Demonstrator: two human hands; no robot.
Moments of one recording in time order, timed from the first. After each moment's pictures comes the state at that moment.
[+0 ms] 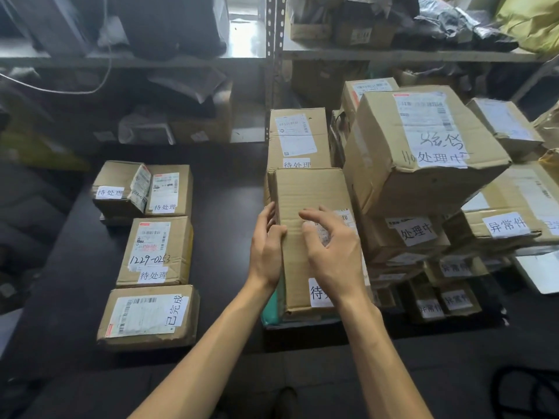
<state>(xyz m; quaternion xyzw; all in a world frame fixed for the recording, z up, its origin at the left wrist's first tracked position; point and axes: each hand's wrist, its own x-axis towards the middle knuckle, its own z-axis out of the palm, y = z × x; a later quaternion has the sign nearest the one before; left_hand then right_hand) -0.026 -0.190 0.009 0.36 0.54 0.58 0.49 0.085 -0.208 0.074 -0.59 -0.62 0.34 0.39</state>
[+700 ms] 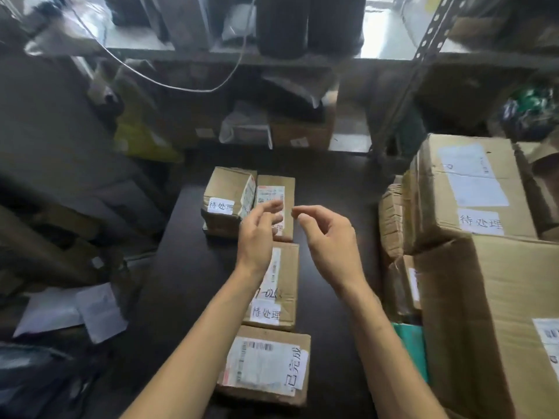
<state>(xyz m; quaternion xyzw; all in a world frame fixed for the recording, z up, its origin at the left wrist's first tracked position) -0.304 -0.129 0.008 0.30 0.66 0.54 0.42 -0.182 -0.108 0.041 -0.51 -0.62 0.49 0.35</state>
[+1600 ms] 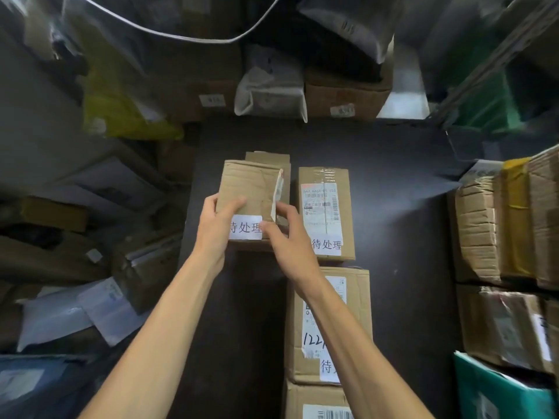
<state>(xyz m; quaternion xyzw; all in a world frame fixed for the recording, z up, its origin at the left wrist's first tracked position) -0.517 -0.052 -0.098 0.15 0.72 0.46 0.50 -0.377 -0.044 -0.086 -0.57 -0.49 0.62 0.23</state>
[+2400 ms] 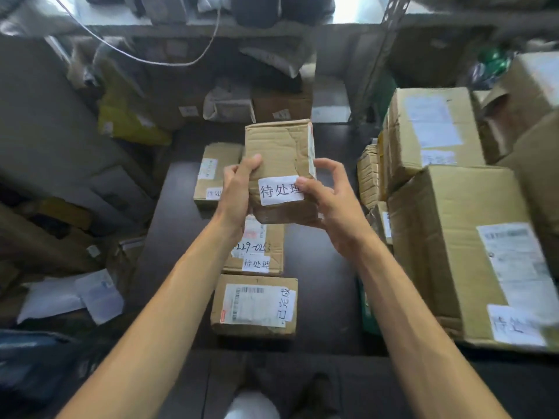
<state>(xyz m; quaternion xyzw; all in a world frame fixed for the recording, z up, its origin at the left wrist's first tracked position) -0.306 -0.160 0.027 0.25 0.60 0.54 0.54 -0.129 -0.147 0.052 -0.46 -0.47 0.66 0.36</state>
